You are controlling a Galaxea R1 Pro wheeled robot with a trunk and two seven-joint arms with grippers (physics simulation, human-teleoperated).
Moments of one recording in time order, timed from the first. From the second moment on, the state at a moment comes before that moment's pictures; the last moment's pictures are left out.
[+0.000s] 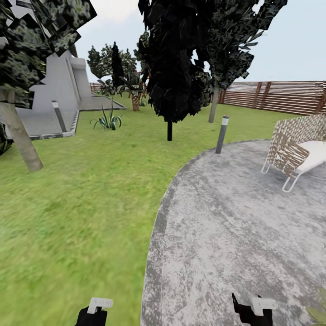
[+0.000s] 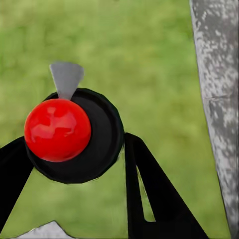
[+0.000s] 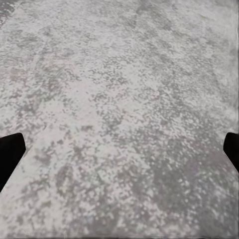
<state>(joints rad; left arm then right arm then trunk) -0.41 0.04 0.07 -0.20 -0.14 -0.19 -0.01 -0.20 -0.10 -0.15 -0.53 0.05 -0.45 0.00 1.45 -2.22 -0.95</state>
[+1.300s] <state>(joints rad) -0.41 0.04 0.07 -0.20 -0.14 -0.19 -0.01 -0.20 -0.10 -0.15 -0.53 0.05 -0.45 0.00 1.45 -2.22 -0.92</state>
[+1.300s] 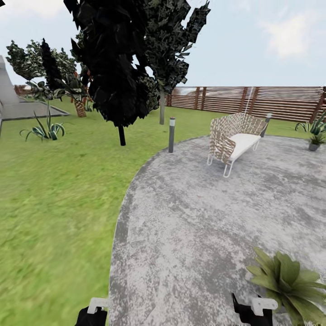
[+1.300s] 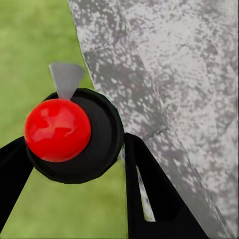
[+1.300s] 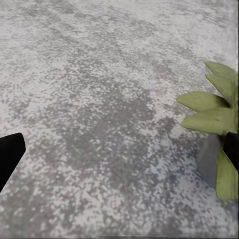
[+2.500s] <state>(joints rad) -0.41 0.04 0.07 -0.20 -0.14 -0.19 -0.01 -0.20 -0.10 -0.15 -0.53 0.05 -0.45 0.00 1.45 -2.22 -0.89</state>
